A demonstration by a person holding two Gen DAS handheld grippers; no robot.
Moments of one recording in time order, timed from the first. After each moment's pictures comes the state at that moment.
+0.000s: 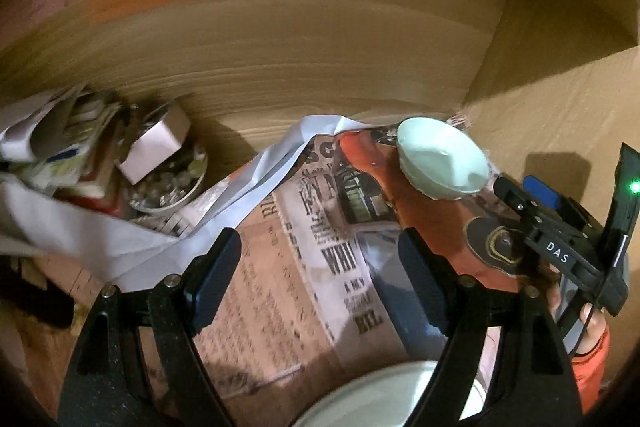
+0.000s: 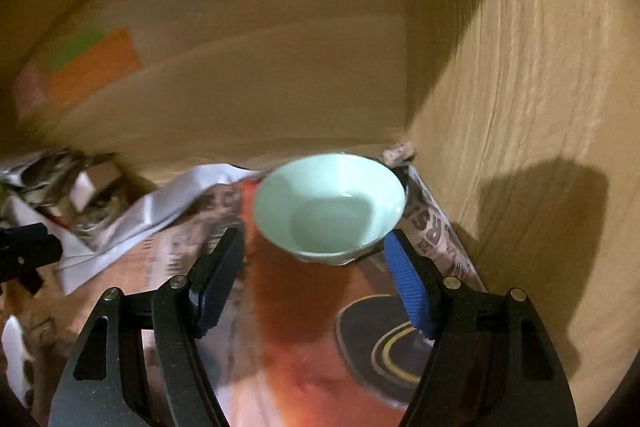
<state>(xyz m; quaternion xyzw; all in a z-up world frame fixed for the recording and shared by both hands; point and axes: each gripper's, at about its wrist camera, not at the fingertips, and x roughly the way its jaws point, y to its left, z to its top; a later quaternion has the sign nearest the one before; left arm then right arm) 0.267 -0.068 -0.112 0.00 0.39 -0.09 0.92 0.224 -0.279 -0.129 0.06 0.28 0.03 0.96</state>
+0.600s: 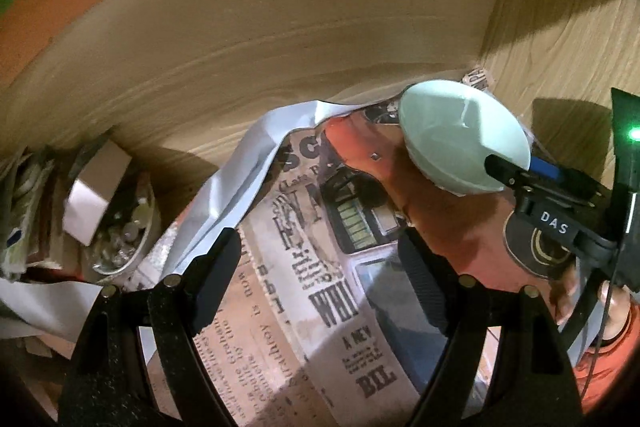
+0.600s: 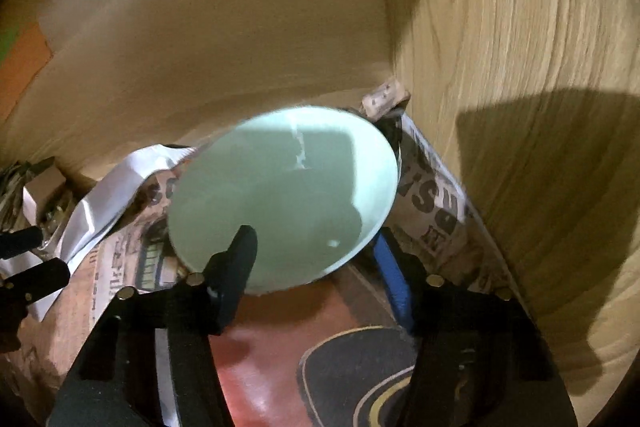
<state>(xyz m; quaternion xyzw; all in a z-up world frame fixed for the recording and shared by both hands) 0.335 -0.122 -0.148 0.09 0.43 -0.09 0.89 0.283 -0.305 -0.174 0.12 0.35 0.02 0.93</state>
